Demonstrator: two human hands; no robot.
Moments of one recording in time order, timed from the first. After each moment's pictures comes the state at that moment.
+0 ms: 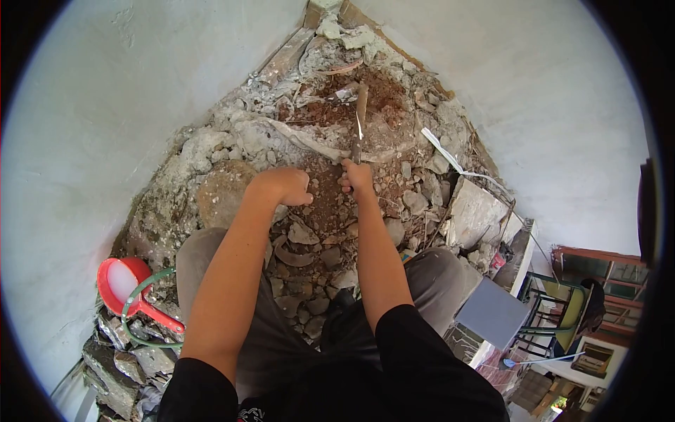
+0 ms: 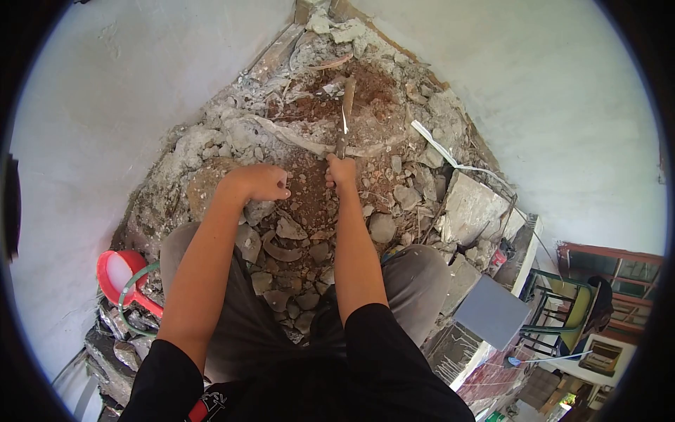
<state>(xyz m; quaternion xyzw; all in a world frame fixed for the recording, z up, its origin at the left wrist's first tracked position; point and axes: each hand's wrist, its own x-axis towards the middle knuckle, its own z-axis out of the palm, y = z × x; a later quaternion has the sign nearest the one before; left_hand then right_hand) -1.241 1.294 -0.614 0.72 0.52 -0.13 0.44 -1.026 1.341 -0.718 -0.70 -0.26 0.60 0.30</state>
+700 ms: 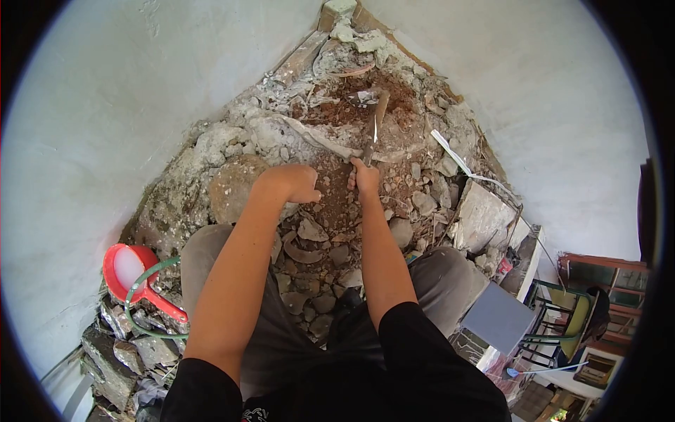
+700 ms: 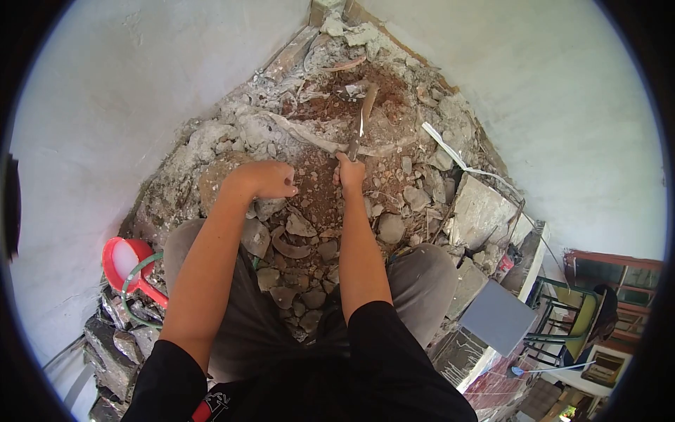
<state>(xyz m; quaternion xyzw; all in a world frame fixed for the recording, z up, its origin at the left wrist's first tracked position) -1.246 1.278 -0.595 0.71 0.54 -0.13 0.43 -1.032 1.327 -0.731 -0.67 -0.28 0.58 0.38</state>
